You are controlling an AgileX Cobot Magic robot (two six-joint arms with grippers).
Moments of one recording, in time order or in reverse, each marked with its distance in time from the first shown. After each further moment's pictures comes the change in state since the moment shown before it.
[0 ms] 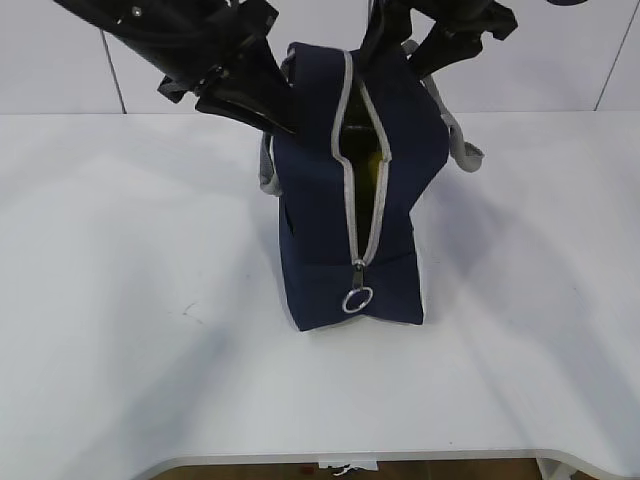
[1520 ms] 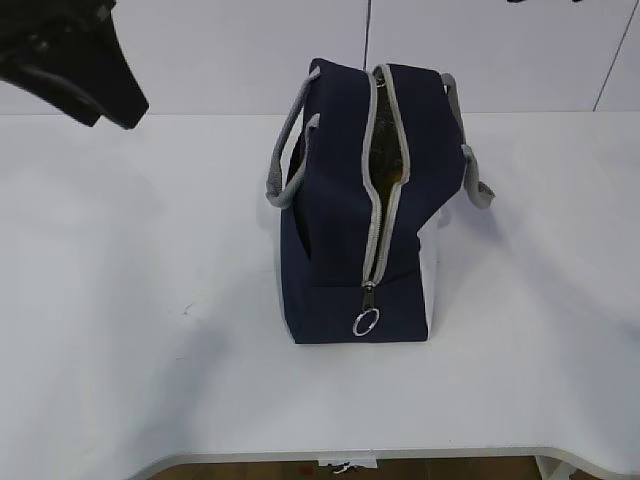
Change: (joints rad) left arm -0.002 -0.359 0.148 0.497 0.094 -0.240; right arm 0.000 -0.680 0.599 -0.115 -0.230 -0.181
